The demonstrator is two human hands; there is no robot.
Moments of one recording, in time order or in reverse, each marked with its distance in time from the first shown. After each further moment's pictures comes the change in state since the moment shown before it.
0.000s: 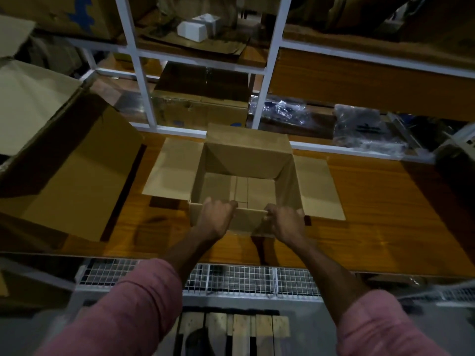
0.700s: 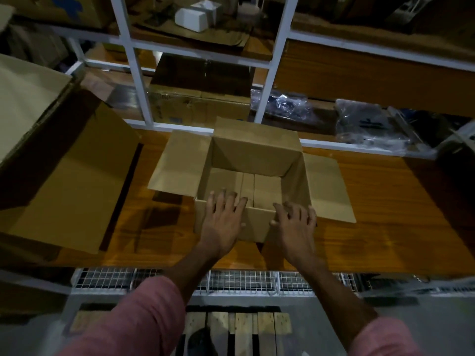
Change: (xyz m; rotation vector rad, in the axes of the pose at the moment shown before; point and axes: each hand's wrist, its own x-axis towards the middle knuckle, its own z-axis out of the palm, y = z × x) left_hand 0.006 -0.014 0.036 0.168 0.235 0.032; right_hand -0.005 0.007 0.041 -0.207 0.265 0.045
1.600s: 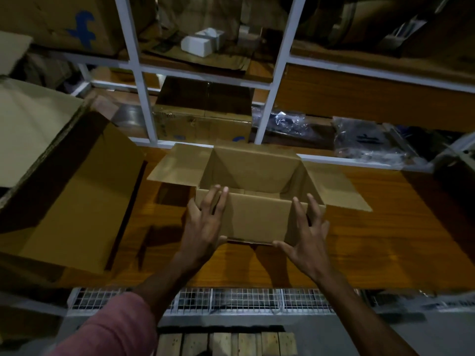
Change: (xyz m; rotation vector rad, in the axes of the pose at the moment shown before) left_hand -0.010 -0.058 -0.027 -0.241 0.213 -0.029; right_hand 0.003 0.002 -0.039 0.307 0.169 -0.043
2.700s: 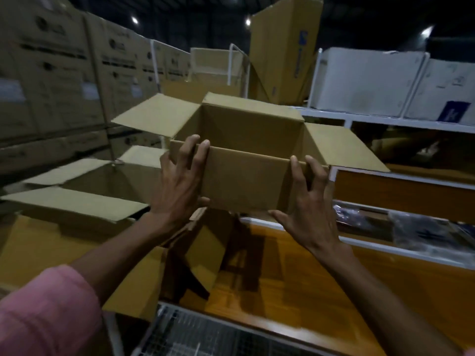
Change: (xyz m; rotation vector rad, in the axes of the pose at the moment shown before) left_hand -0.131 -0.055 -0.400 0.414 0.600 -0.011; right_hand -0.014 -0.323 -0.182 0.048 0.479 -0.485
